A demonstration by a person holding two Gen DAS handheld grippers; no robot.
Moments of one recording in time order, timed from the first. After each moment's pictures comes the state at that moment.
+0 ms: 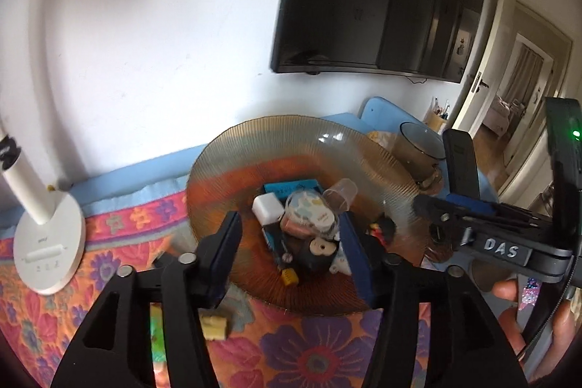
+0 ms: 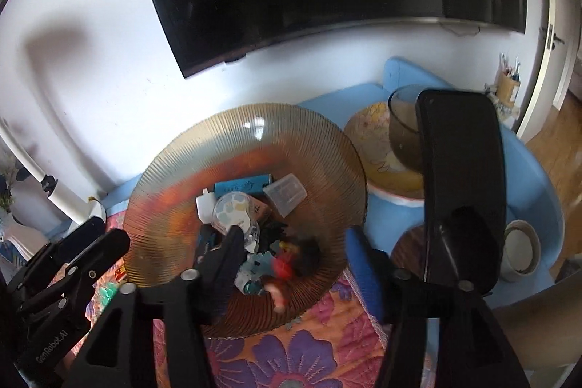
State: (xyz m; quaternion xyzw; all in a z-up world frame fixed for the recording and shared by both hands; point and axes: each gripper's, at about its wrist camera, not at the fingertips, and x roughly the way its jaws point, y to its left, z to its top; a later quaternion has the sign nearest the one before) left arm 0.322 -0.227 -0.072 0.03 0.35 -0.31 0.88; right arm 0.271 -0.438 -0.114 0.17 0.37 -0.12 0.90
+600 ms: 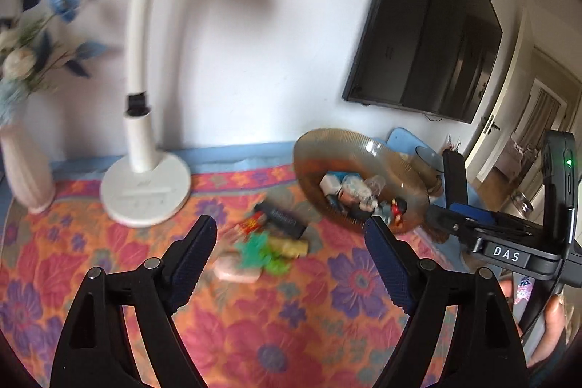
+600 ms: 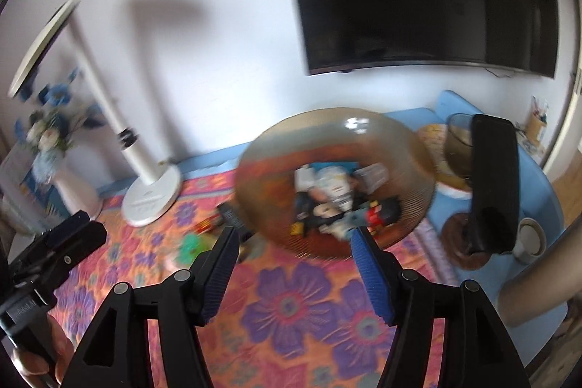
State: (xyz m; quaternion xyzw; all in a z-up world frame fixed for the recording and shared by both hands) left arm 0.241 -0.070 -0.045 -0.04 0.31 -0.26 0.91; right arm 0.210 -0.318 -0.076 0.11 0.35 -0.03 0.93
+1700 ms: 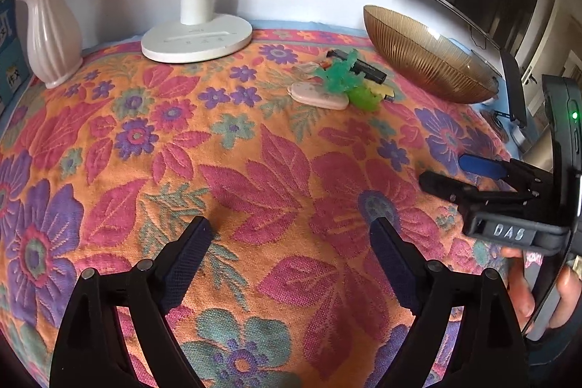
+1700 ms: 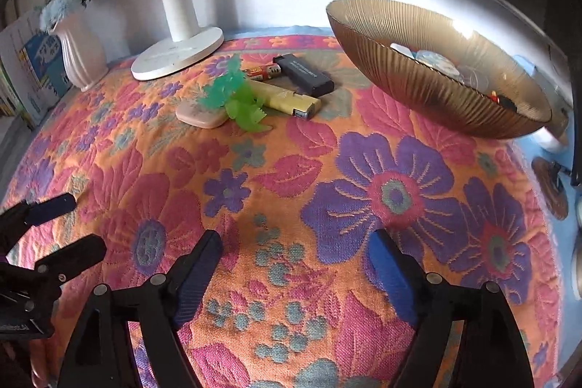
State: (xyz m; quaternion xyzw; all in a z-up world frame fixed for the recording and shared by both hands) left arm 0.213 -0.028 -0.182 0.00 0.44 -0.20 0.87; right arm 0.218 -0.238 -0.219 0.04 0.44 0.02 0.90
